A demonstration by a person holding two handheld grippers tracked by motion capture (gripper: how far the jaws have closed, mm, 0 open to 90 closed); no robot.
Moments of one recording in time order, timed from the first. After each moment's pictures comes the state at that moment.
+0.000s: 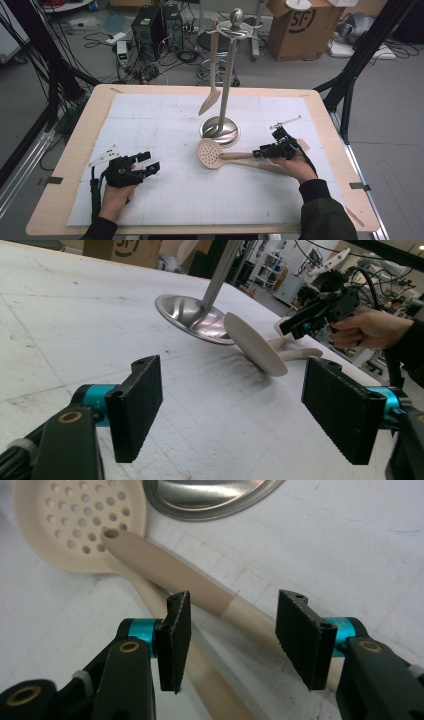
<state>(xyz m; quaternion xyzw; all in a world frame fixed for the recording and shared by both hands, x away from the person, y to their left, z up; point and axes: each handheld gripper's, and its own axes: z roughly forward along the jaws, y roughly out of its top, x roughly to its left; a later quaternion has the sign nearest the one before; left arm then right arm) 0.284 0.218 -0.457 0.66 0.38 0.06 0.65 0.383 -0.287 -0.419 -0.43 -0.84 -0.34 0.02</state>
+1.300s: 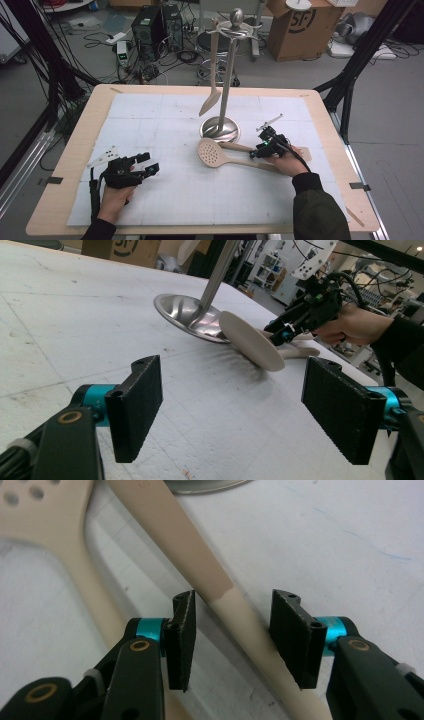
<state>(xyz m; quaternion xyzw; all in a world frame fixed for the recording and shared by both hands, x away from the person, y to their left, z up) 0.281 0.220 -0.458 0.66 0.38 0.05 0.65 0.397 -0.259 -0.428 -0.40 -0.88 -0.24 -0.05</state>
